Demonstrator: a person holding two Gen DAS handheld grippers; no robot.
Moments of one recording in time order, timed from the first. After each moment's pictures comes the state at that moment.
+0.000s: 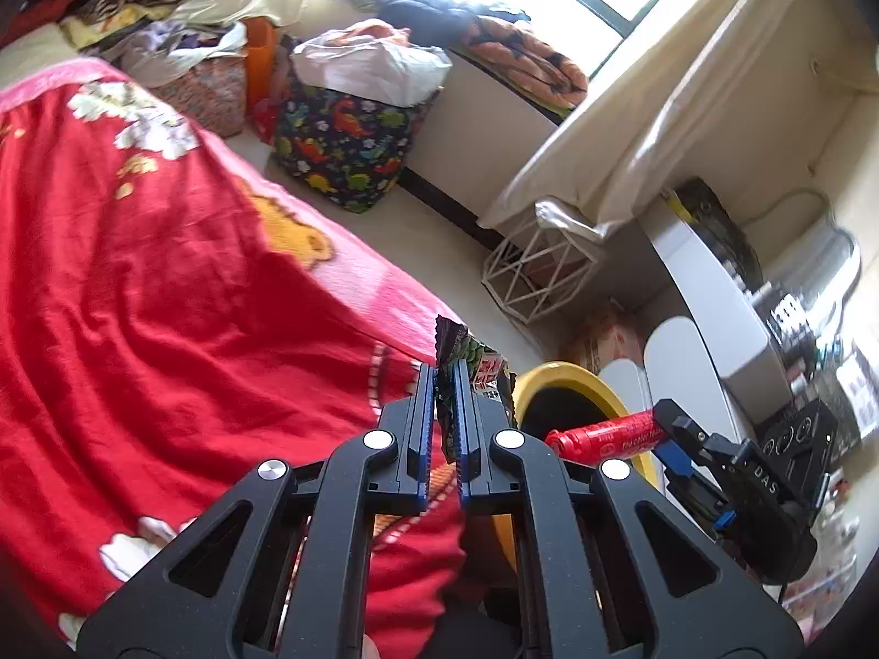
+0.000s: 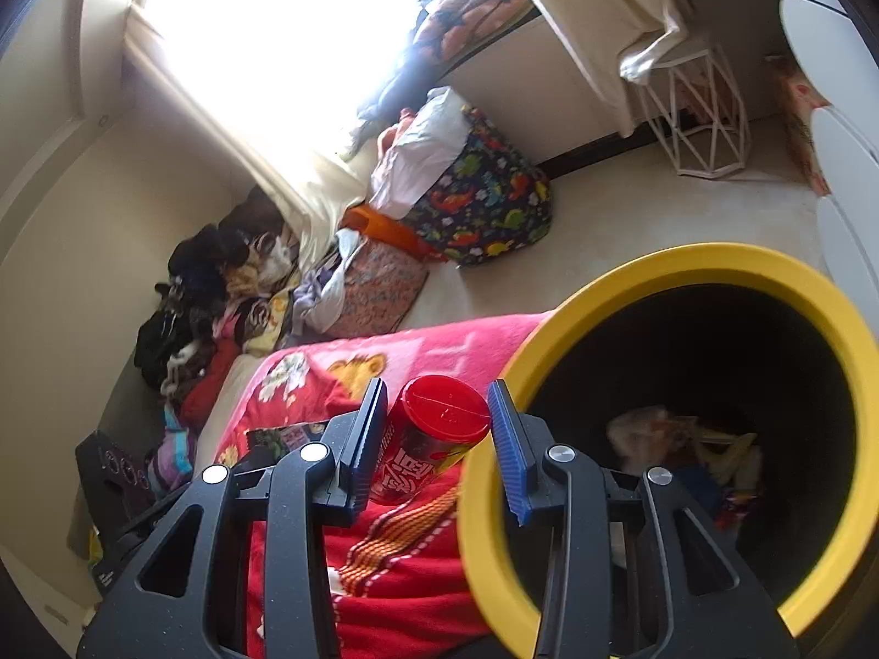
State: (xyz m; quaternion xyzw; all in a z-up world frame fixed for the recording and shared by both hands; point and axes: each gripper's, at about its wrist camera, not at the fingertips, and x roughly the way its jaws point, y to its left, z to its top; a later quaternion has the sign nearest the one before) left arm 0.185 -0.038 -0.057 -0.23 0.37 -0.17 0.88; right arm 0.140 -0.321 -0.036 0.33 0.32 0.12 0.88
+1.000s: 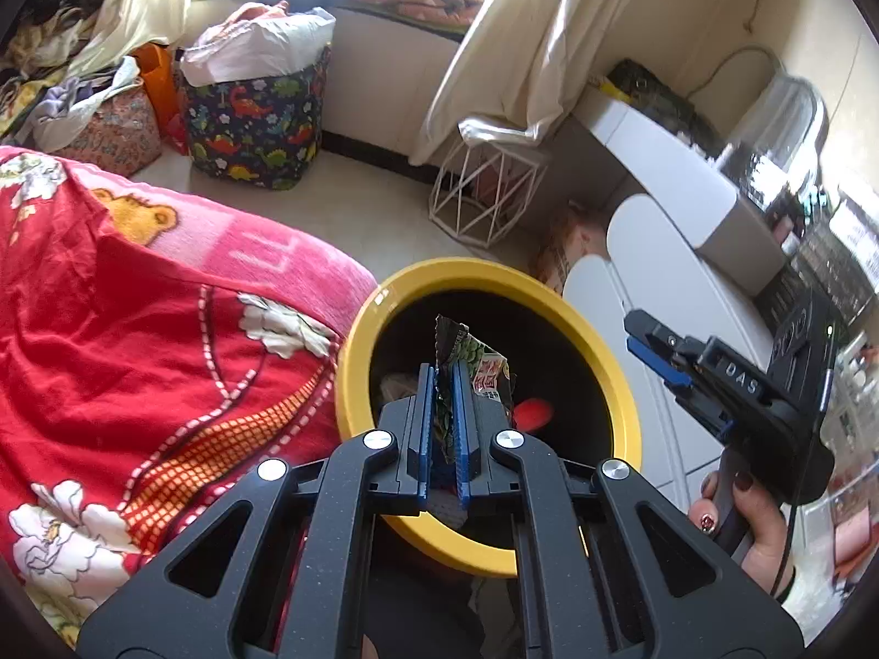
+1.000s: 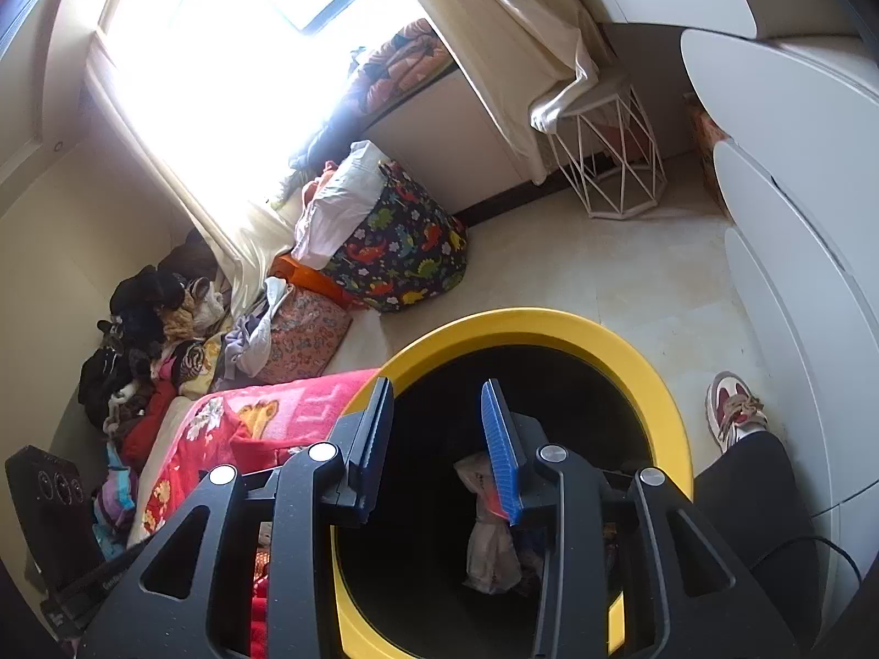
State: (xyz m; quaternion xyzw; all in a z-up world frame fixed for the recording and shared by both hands) left arm 0.159 -0.166 -0.066 -0.09 0.41 -0.25 0.87; right arm 0.098 -0.409 -0.056 0.32 0.30 0.02 0.90
